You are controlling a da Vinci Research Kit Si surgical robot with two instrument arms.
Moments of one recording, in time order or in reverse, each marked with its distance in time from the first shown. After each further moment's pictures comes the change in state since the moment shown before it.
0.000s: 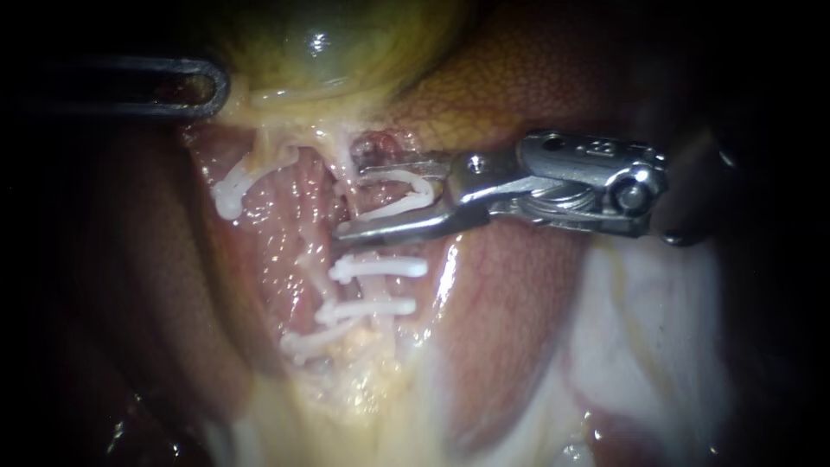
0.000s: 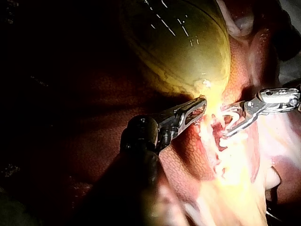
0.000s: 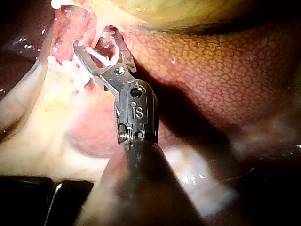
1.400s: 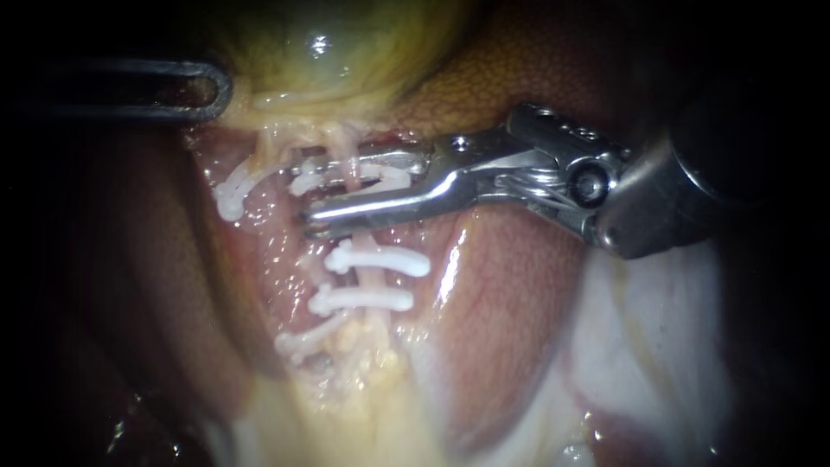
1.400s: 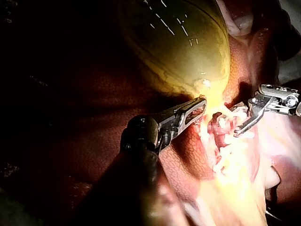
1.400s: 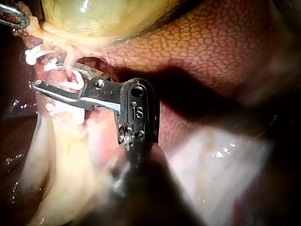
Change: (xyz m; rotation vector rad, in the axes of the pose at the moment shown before) right arm 0.002 -0.001 0.000 0.258 0.182 0.119; left arm 0.000 0.000 0.000 0.001 0.000 0.000
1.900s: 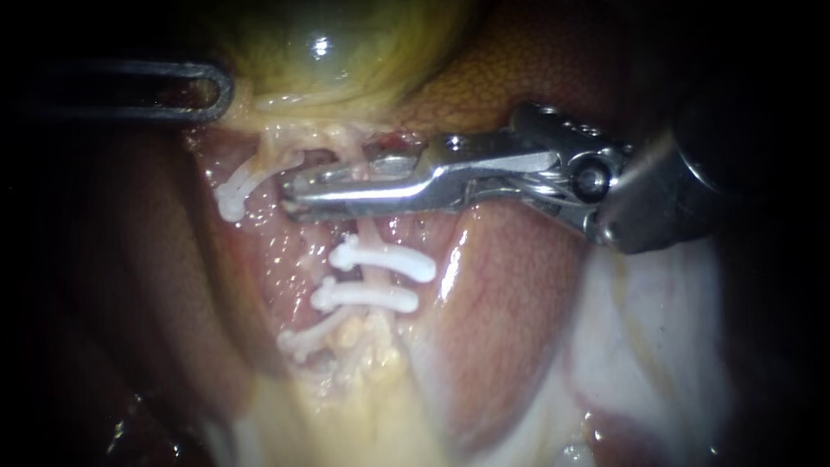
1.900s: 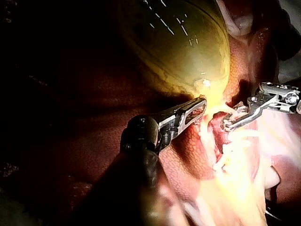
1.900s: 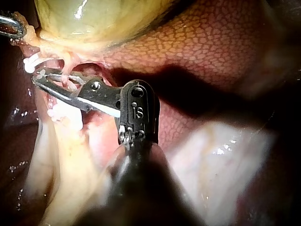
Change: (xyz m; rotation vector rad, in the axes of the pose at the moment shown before) right arm 0.000 0.000 0.000 -0.018 0.008 0.082; left arm 0.000 0.000 0.000 -0.001 -0.001 0.000
